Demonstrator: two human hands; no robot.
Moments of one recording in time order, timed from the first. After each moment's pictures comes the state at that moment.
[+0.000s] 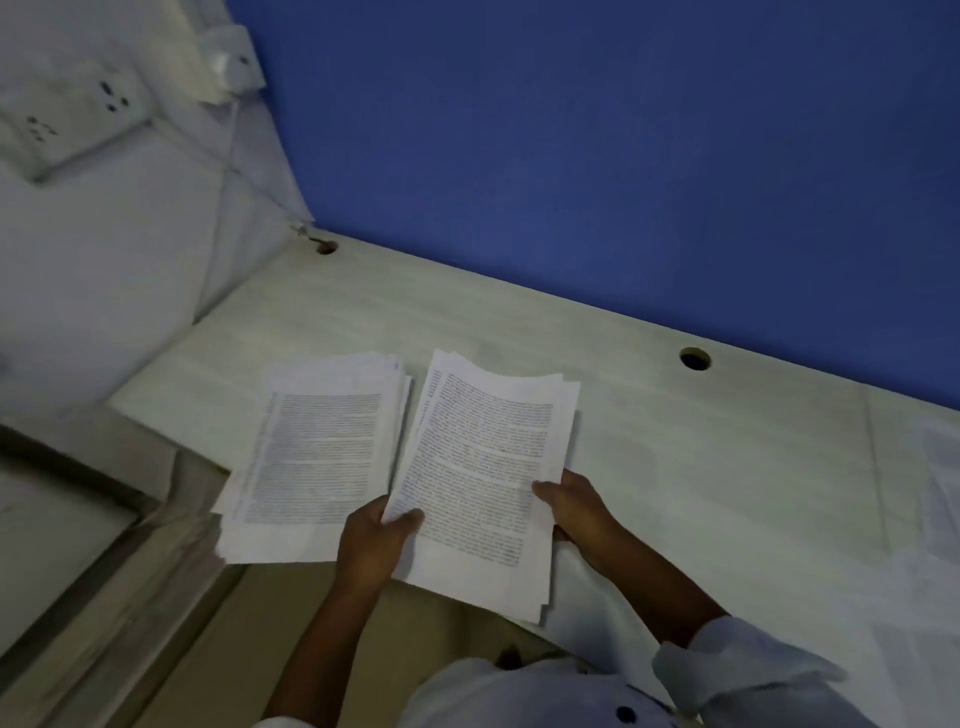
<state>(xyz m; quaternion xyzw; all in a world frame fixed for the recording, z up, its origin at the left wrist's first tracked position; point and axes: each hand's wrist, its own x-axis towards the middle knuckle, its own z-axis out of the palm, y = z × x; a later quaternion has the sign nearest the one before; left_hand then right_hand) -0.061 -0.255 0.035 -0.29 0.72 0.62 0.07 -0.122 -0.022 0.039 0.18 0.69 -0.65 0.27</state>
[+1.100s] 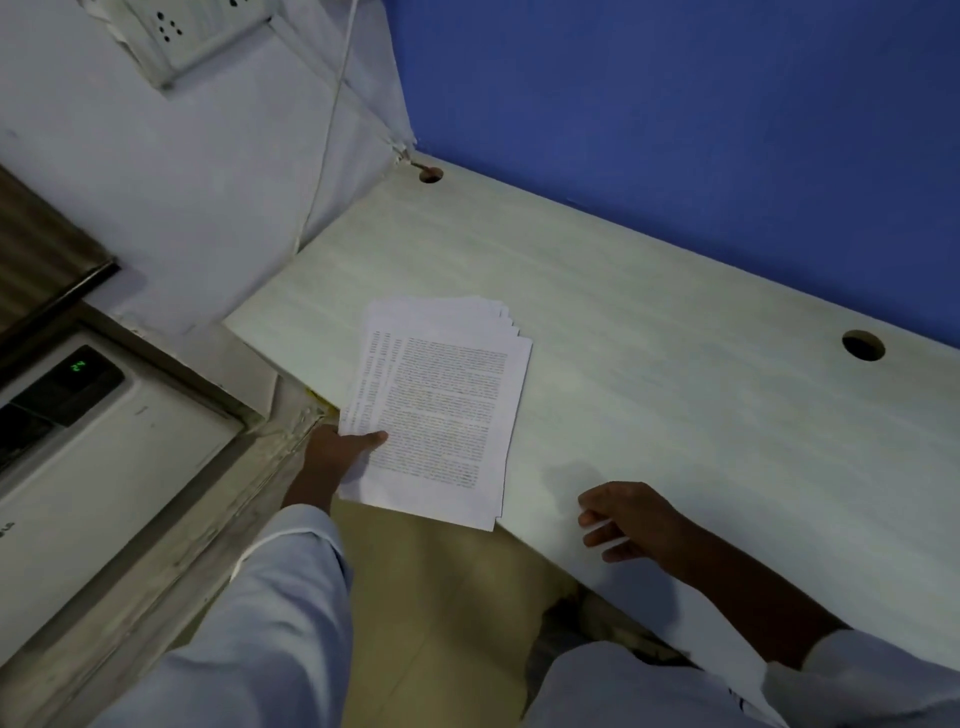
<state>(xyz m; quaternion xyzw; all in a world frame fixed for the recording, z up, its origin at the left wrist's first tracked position) -0.106 -0.474 -0.032 -0.47 0.69 0.54 0.10 -0.125 -0.075 0.014 0.17 0.69 -0.53 0.46</state>
